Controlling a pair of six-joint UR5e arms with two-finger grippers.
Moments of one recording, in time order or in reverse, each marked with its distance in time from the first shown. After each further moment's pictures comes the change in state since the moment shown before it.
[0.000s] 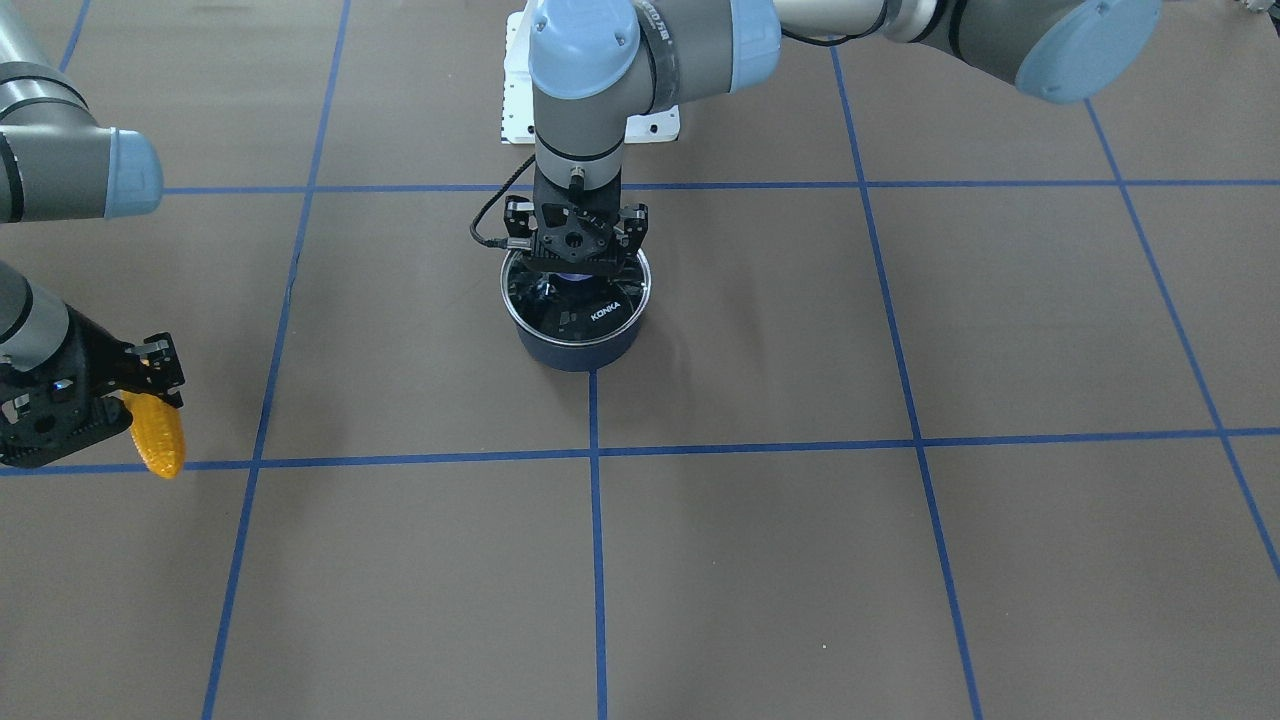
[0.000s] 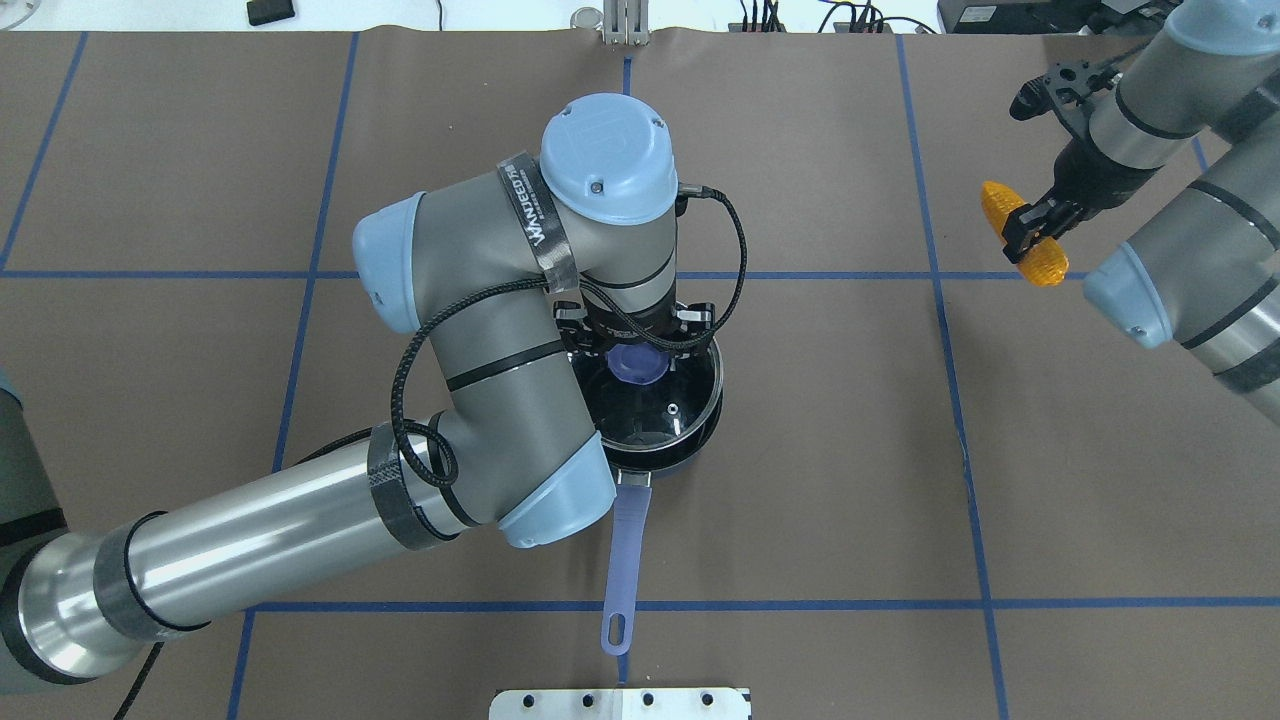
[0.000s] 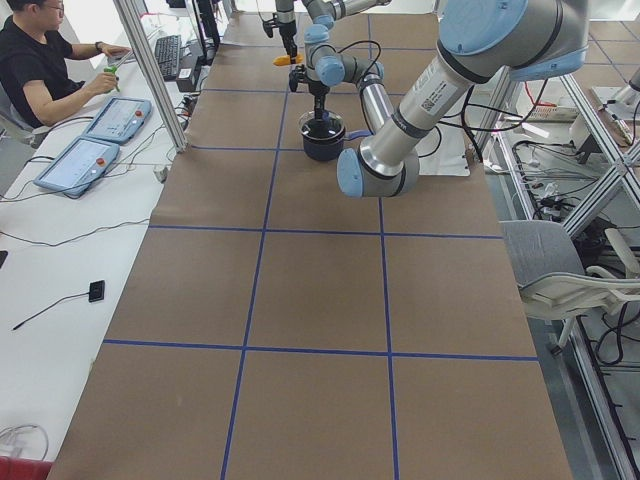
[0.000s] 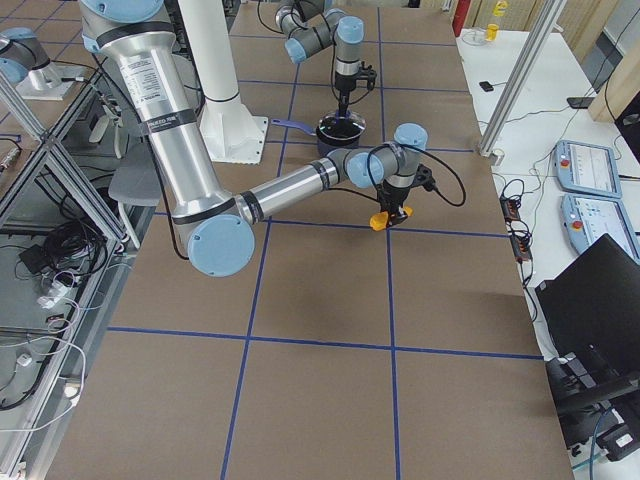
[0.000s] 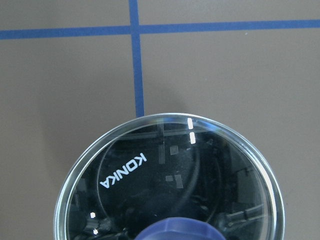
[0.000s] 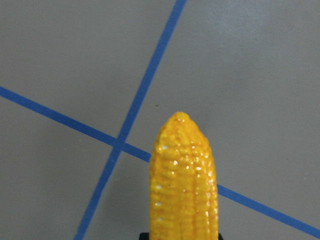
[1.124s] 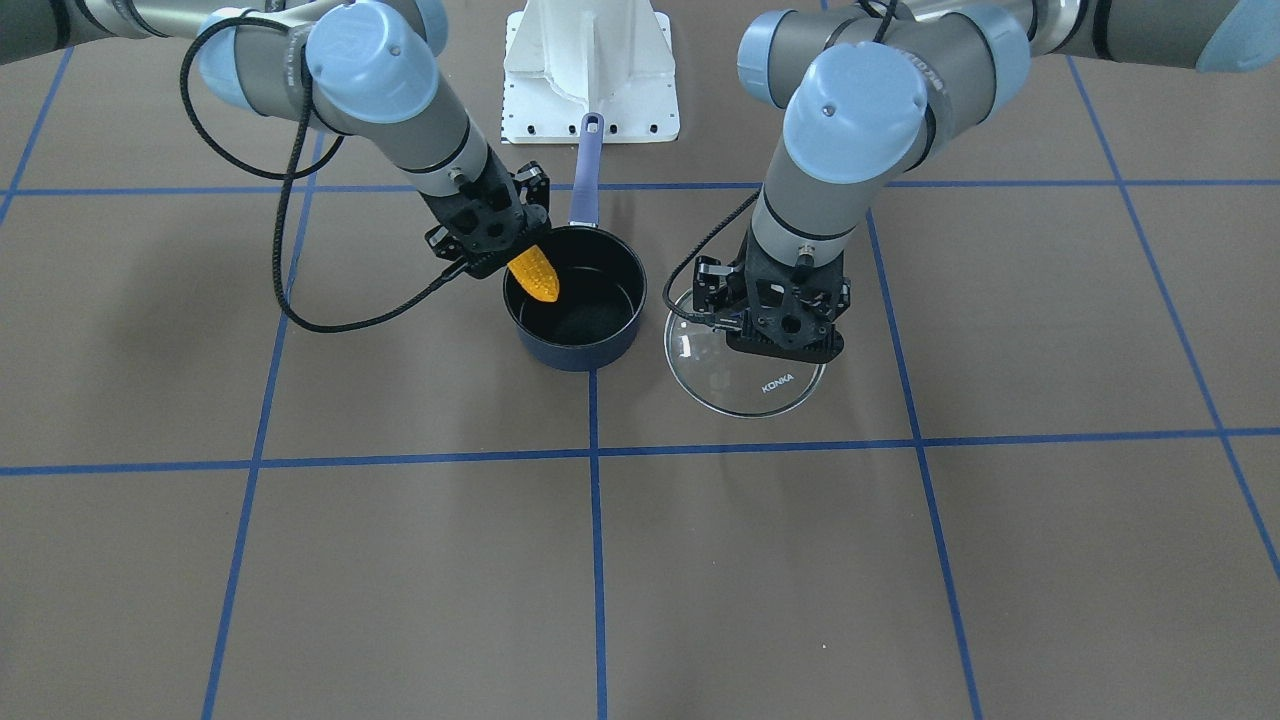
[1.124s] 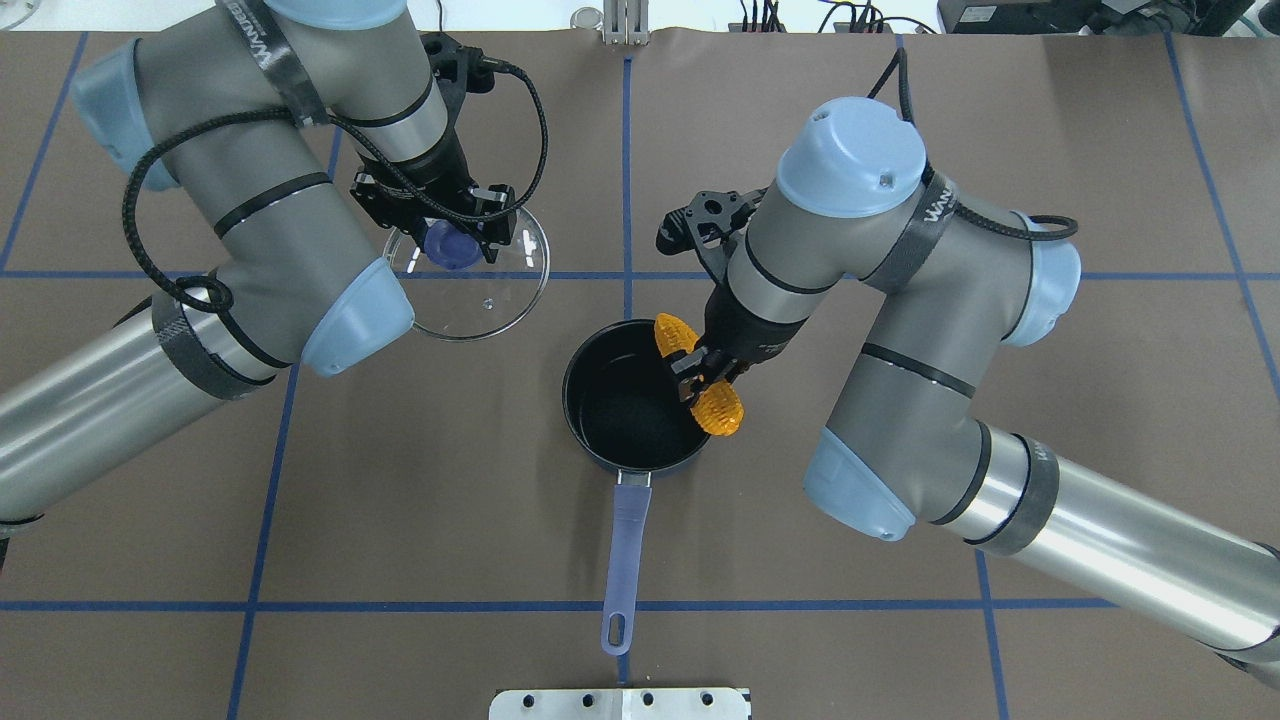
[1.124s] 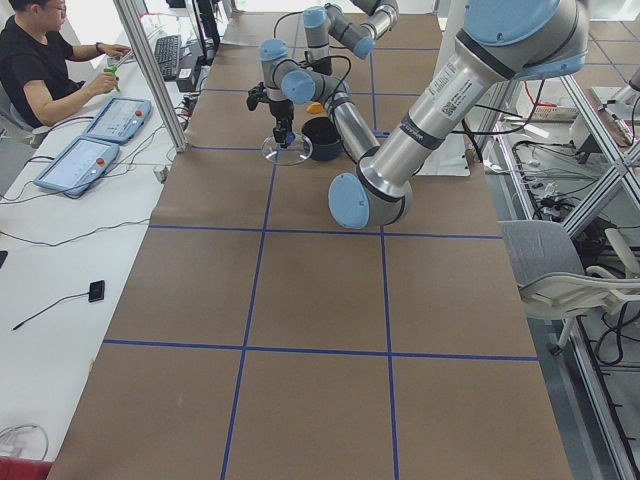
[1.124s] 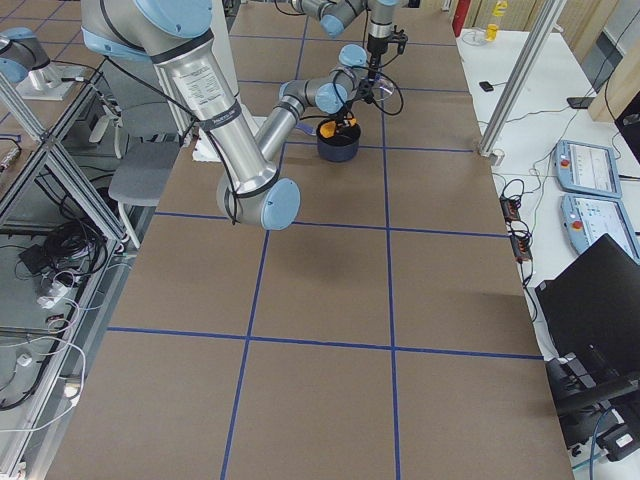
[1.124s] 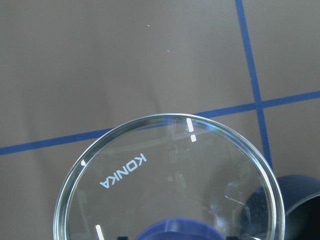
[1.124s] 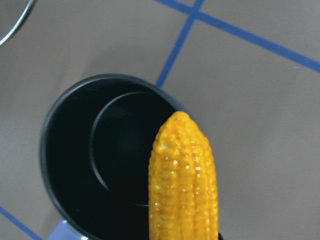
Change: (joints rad) left arm -0.261 0.193 -0.090 0.041 -0.163 0.363; right arm -0.429 0.287 0.111 0.005 -0.044 0.412
